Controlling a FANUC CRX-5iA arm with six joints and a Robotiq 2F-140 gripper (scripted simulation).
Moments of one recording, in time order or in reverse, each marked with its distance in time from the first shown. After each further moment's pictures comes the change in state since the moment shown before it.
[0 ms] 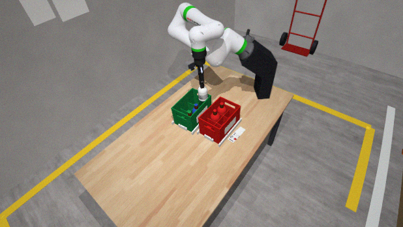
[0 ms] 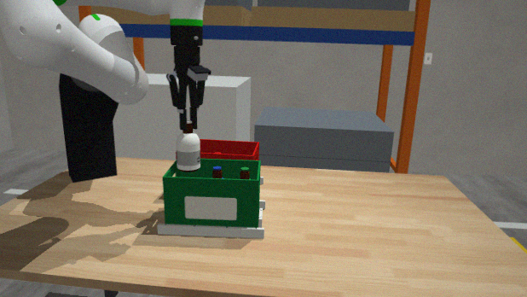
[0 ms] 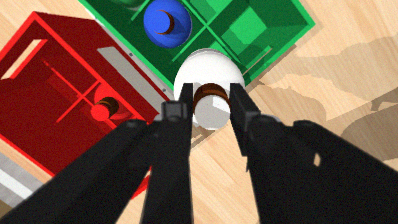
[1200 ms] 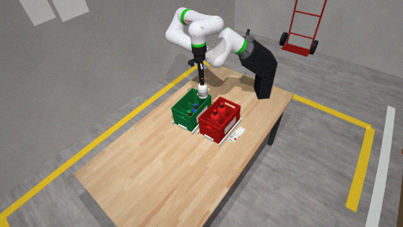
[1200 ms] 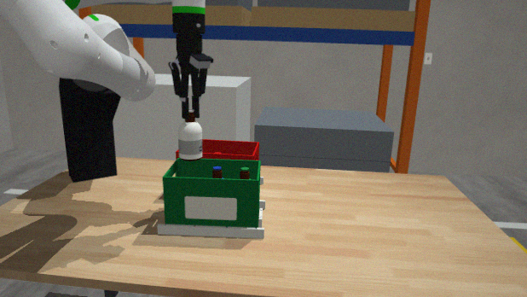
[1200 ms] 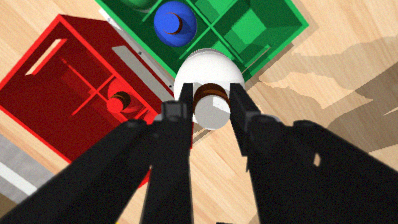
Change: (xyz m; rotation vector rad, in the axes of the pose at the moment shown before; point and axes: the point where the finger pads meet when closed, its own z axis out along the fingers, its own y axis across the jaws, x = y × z) arm 0.000 -0.009 -0.034 0.000 0.000 0.000
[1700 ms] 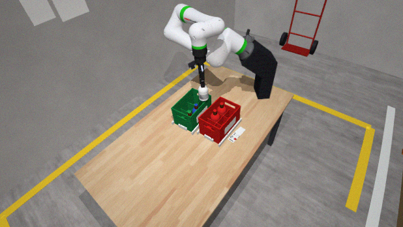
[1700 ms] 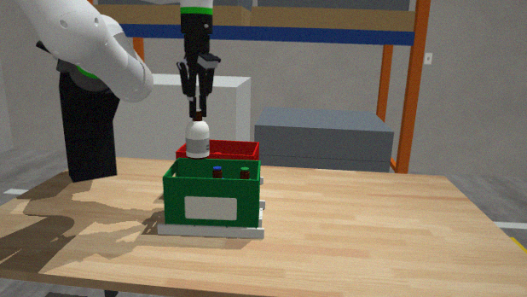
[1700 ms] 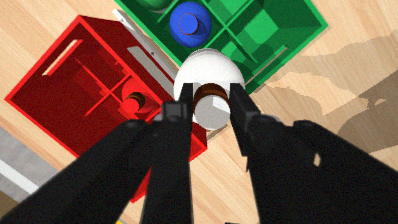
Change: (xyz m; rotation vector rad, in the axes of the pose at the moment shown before) arm 0.001 -0.026 0.000 0.000 0.000 0.000
